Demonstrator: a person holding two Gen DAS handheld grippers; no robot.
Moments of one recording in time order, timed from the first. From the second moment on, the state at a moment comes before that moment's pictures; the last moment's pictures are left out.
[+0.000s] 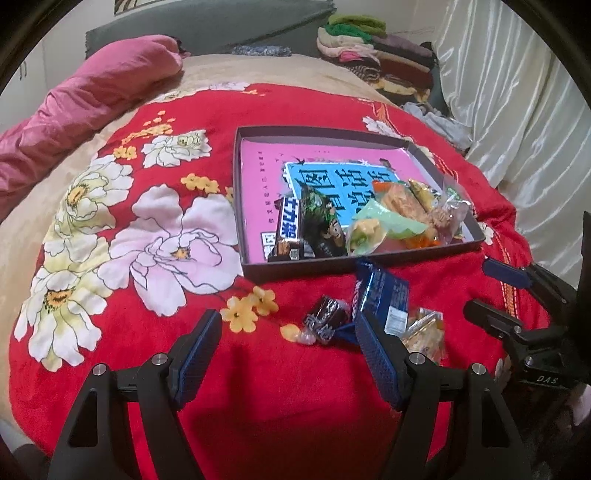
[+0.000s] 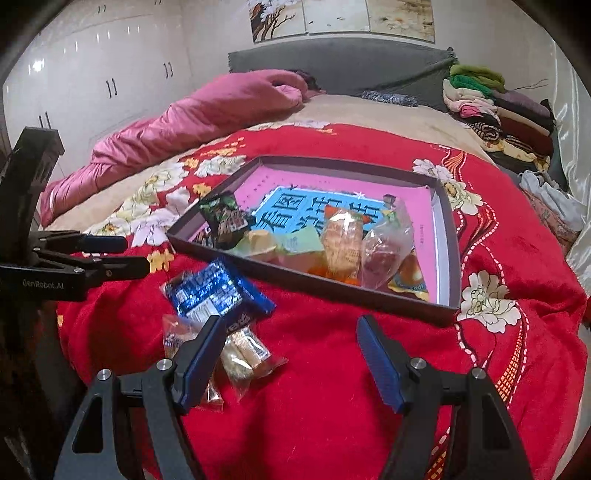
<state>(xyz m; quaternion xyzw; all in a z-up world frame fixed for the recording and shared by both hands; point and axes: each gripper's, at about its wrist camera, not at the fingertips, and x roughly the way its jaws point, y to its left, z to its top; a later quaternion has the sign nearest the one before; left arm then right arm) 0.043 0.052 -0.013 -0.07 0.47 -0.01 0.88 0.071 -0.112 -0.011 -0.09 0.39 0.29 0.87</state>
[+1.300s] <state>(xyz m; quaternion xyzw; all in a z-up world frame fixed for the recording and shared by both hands) 0.055 0.043 -0.053 -0.03 0.50 -0.05 0.86 0.059 -0.065 -0.061 -0.27 0.40 0.36 0.80</state>
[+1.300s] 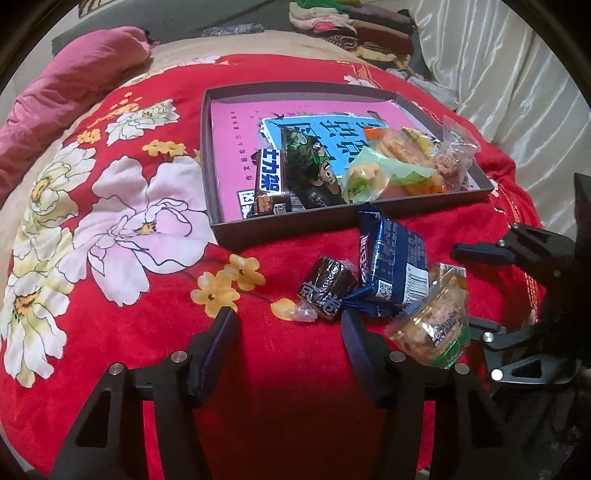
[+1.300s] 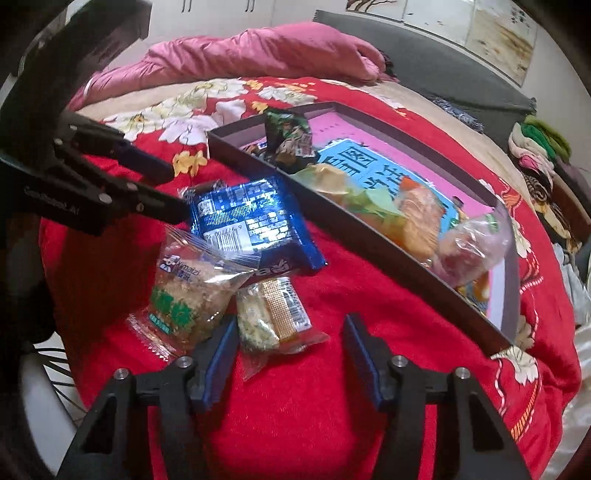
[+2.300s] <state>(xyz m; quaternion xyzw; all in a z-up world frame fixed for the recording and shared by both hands) 0.072 0.032 -0.056 -0.05 0.48 -0.09 0.87 0.098 -0.098 -0.048 -0.10 0.44 0.36 0.82</state>
